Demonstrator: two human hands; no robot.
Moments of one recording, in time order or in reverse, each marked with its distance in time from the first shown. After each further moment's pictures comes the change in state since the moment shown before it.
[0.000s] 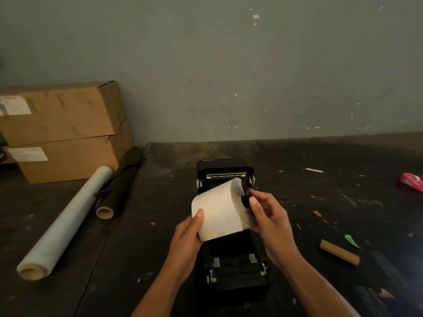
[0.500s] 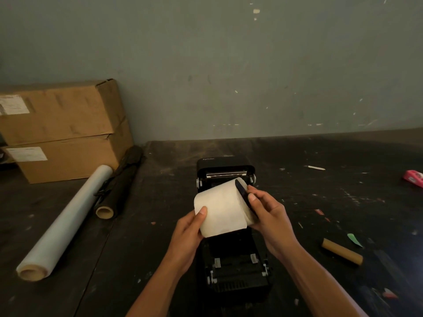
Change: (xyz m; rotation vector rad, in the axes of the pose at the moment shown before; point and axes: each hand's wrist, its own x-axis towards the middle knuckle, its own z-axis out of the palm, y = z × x) left_hand 0.017 -0.001 -0.005 0.080 -0.034 -0.004; right_hand 0.020 0.008 -0.004 0.118 -0.051 0.104
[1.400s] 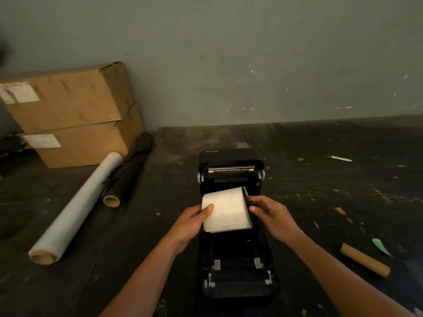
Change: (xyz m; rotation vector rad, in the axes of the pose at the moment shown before) left_hand 0.065 -0.020 -0.013 0.427 0.069 -0.248; right_hand 0.088 0.064 -0.059 -0.705 -0.319 -0.054
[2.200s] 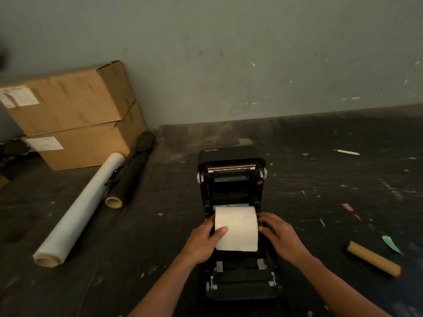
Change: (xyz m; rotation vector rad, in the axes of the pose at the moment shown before) left_hand 0.012 -0.042 0.021 0.473 -0.027 0.093; right_hand -0.013 0.068 0.019 -0.275 0.009 -0.056
